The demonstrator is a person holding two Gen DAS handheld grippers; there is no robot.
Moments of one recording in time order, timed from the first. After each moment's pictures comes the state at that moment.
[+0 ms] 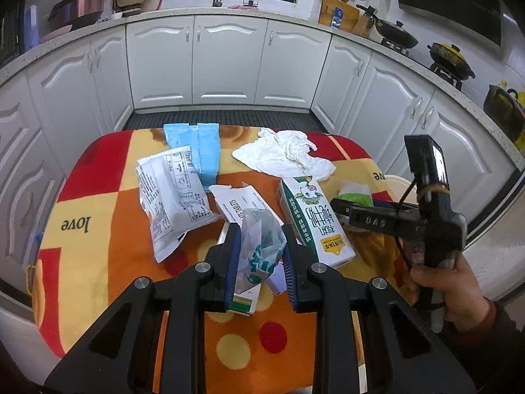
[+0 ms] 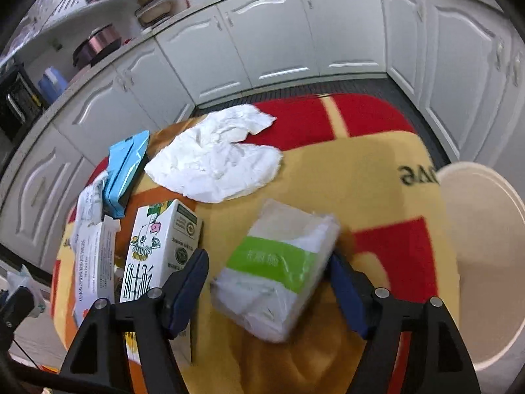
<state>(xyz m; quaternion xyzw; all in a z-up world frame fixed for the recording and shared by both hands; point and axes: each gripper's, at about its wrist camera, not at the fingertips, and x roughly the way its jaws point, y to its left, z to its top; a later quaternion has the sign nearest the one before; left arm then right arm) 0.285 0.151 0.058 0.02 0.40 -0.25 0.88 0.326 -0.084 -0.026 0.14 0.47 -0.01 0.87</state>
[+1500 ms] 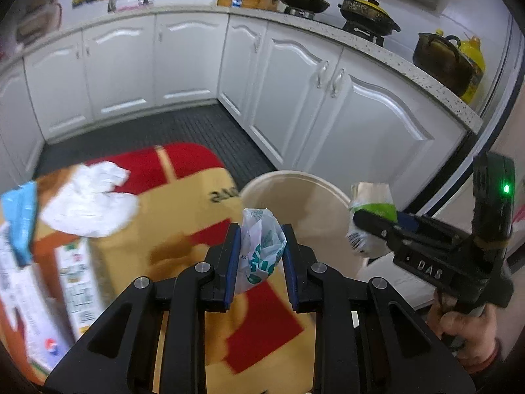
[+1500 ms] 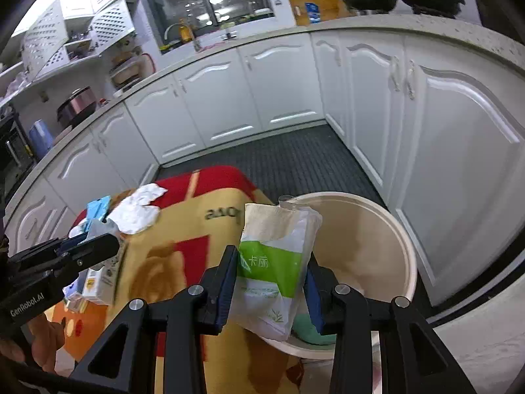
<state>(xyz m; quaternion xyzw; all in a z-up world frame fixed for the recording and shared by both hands) 0.265 -0.086 0.064 0.06 0.41 -0.41 0.82 0.176 -0.247 0.044 0.17 0.37 -0.11 0.91</state>
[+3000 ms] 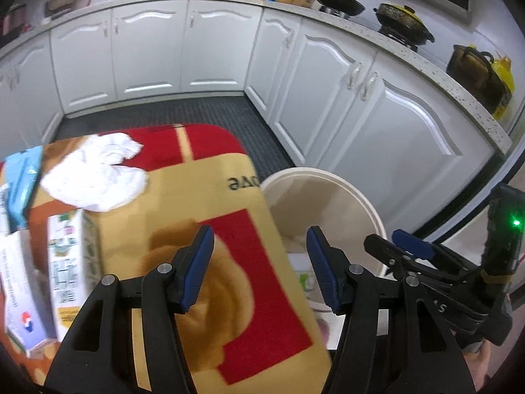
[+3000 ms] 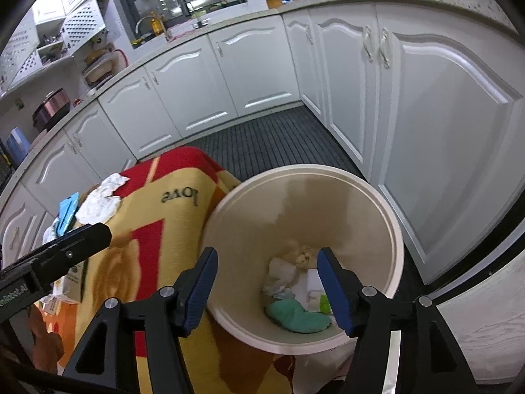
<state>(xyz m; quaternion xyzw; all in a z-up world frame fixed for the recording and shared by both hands) 0.270 -0.083 0.040 0.03 0.42 -0.34 0.84 0.175 -0.258 0.014 0.18 0.39 -0.14 0.89</state>
